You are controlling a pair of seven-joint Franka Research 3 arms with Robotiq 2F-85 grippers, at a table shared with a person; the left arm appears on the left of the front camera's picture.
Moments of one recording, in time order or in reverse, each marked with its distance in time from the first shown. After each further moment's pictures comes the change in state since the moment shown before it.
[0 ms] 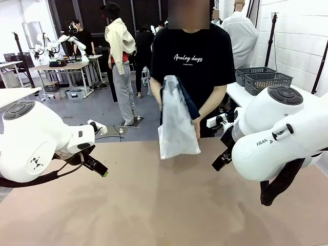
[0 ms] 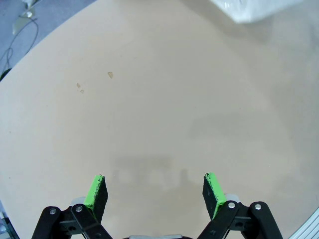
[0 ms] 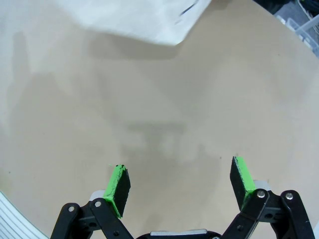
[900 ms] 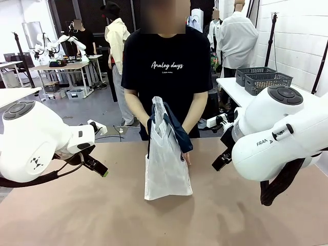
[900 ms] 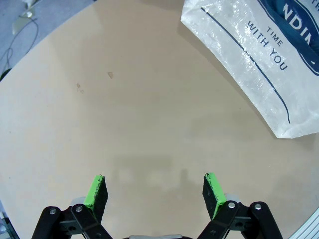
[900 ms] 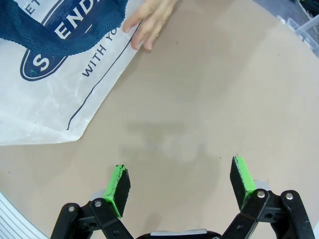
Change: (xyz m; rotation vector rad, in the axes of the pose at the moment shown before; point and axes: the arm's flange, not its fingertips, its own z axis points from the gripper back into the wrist) left arm 0.000 0.000 0.000 0.000 0.000 0.000; right arm 0.000 0.000 0.000 0.000 0.000 0.000
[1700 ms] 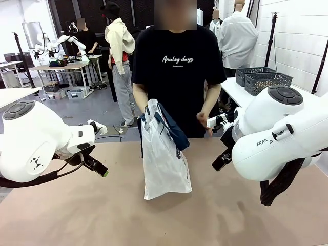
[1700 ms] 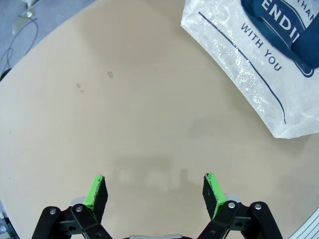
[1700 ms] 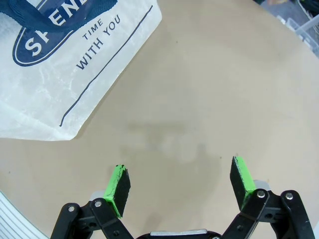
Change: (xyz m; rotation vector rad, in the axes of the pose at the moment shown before) left arm 0.000 0.000 0.000 0.000 0.000 0.000; right arm 0.000 0.000 0.000 0.000 0.000 0.000
